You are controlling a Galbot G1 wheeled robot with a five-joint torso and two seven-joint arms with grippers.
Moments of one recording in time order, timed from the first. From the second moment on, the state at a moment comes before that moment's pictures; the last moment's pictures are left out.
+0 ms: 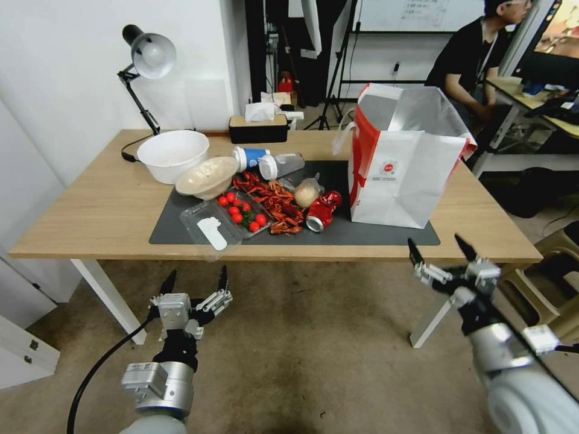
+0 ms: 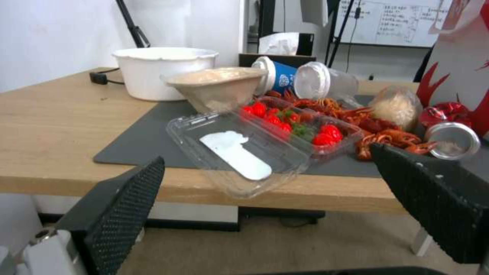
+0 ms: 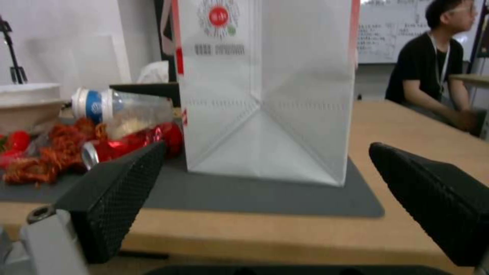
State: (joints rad) left arm 1.81 -1.45 -0.42 -2.32 -0.14 0.00 -0.17; right arm -1.72 1.06 0.64 2.13 0.50 0.21 0.04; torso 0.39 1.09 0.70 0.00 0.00
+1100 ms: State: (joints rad) left arm 1.79 -1.43 -0.43 -2.24 -0.15 -0.01 -0.18; right arm -1.67 1.11 0.60 2.02 0.47 0.24 0.02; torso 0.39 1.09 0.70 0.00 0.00
